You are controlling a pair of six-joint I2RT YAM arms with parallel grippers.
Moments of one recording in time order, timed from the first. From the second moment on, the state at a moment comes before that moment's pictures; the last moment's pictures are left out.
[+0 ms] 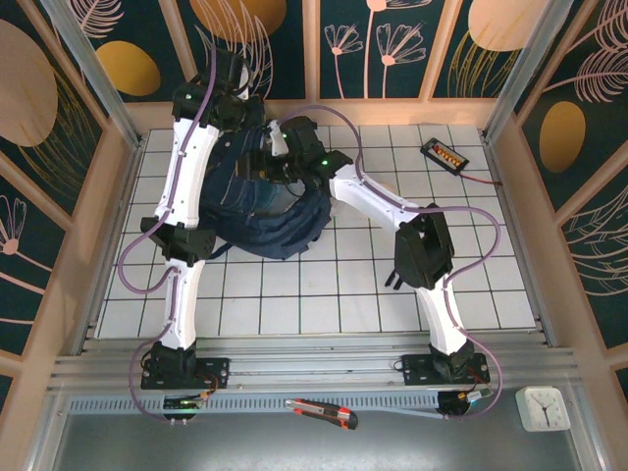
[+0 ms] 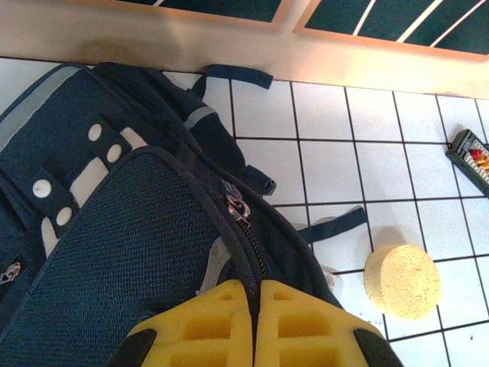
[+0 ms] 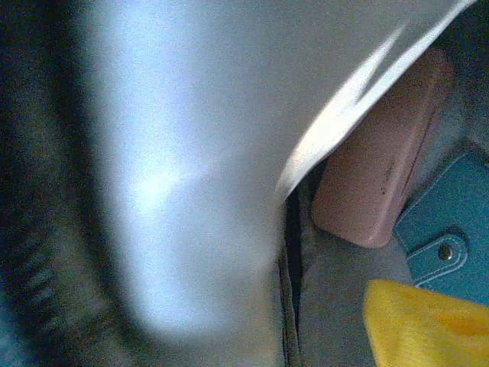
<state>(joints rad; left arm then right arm) -0.31 2.35 2.95 -1.40 0.09 -0.40 0.73 2.16 2.00 -0.34 -0.47 0.64</state>
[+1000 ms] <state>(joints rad) -0.26 1.80 2.13 -1.36 -0.24 -0.47 0.61 2.12 1.94 -0.33 -0.61 0.79</state>
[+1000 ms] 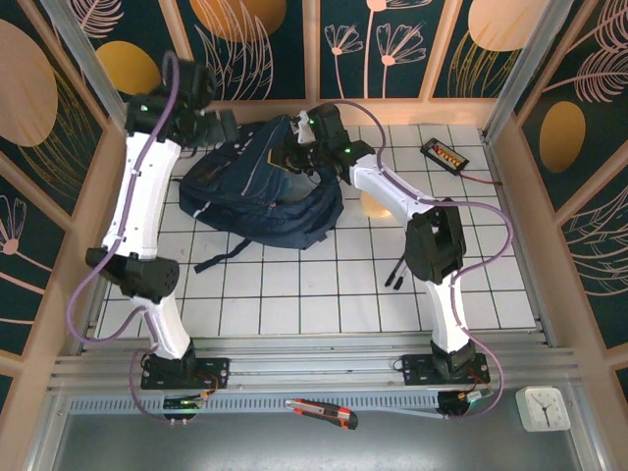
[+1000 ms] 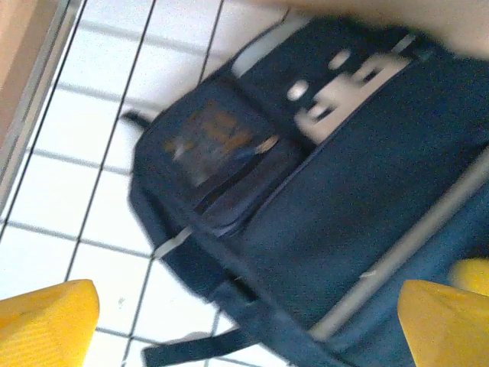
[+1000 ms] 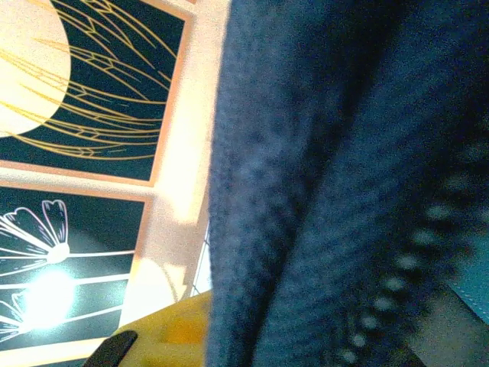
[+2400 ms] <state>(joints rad) -0.09 1.20 0.62 0.30 0.49 -1.62 0.66 2.08 1.90 -0.32 -0.59 0.81</state>
